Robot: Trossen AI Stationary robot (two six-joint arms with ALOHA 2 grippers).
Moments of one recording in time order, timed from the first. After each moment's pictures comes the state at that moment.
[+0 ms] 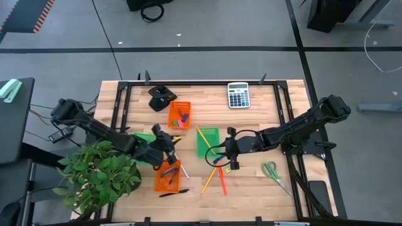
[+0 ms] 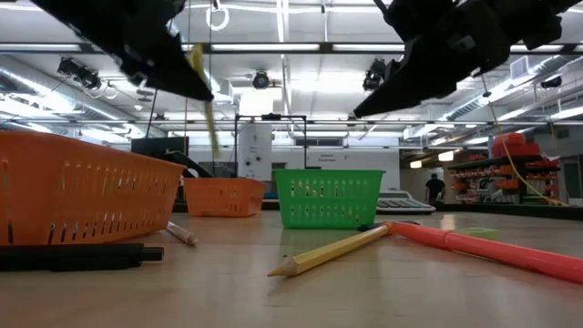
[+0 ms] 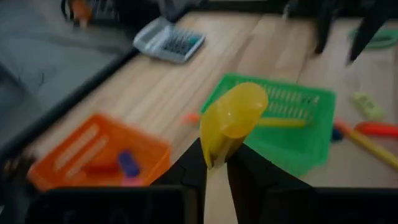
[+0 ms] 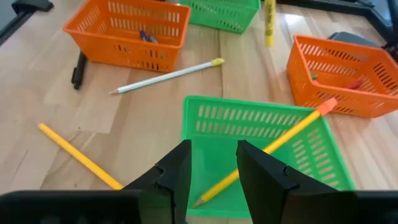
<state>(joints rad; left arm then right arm) -0.44 1.30 0.69 -0.10 -0.90 -0.47 0.29 1.42 0.66 0.20 0.29 0.04</state>
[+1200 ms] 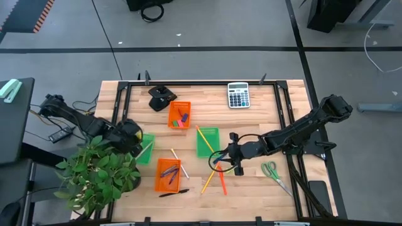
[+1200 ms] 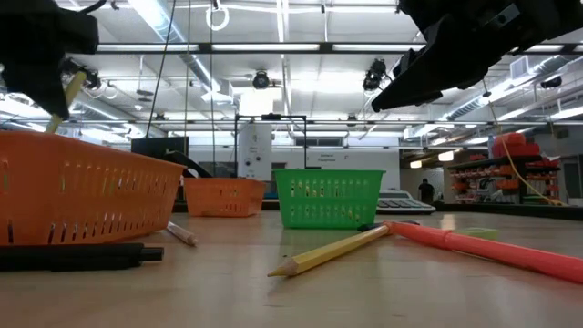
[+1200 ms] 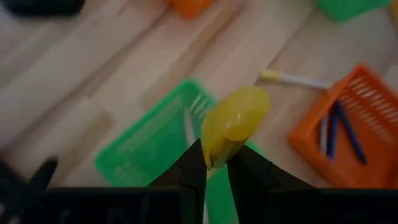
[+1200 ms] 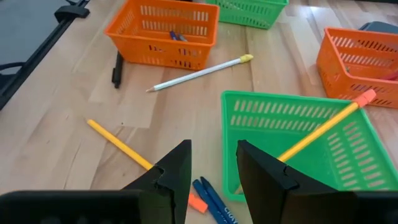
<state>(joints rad) -0.48 0.74 0.69 -1.12 -0.41 -1.14 0.37 1.40 0.66 0.15 0.28 0.13</state>
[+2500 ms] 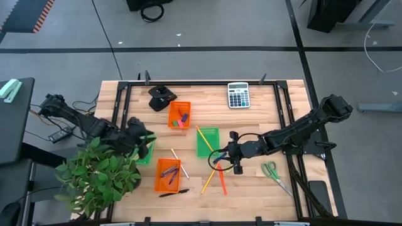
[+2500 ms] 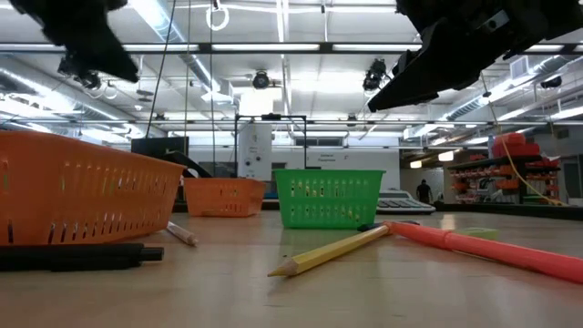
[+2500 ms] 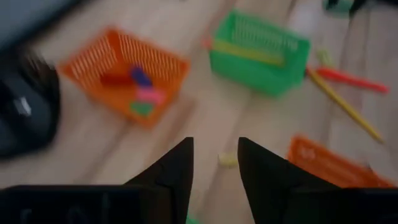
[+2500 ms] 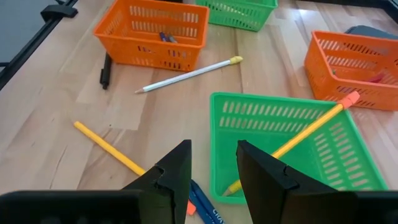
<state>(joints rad) -0.48 0.78 0.69 -0.74 -0.65 -0.74 0.36 1.40 0.66 0.15 0.31 0.12</state>
